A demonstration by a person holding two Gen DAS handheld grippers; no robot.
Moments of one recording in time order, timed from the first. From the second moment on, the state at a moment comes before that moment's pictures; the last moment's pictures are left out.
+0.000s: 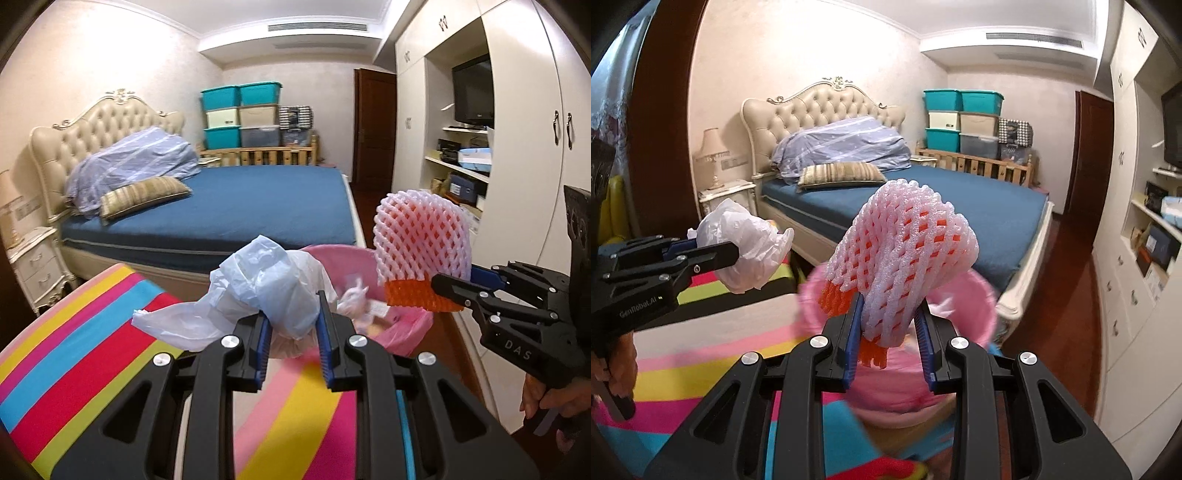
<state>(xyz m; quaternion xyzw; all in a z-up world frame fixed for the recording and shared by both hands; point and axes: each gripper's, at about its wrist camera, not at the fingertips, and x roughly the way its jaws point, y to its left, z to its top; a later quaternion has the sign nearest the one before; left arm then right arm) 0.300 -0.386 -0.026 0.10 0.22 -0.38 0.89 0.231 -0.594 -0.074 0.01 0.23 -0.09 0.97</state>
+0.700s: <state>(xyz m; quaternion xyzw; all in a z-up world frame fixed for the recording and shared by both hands) 0.344 -0.456 -0.060 0.07 0.24 -0.38 0.89 0.286 -0.668 -0.060 -0.01 0.21 -0.06 0.98</state>
